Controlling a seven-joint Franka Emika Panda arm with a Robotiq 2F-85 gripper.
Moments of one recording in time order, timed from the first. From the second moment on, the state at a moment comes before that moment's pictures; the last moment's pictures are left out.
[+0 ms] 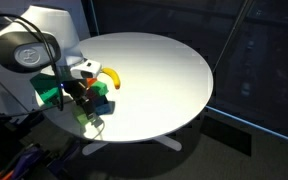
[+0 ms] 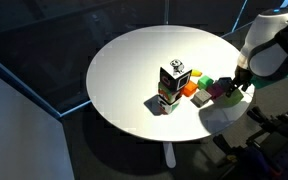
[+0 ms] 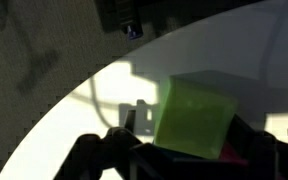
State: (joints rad) arm -0.06 0.38 -0.15 -2.59 -0.09 2.85 0.13
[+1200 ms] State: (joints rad) arm -0.03 0.32 -0.17 -2.55 -0.09 2.68 0.13
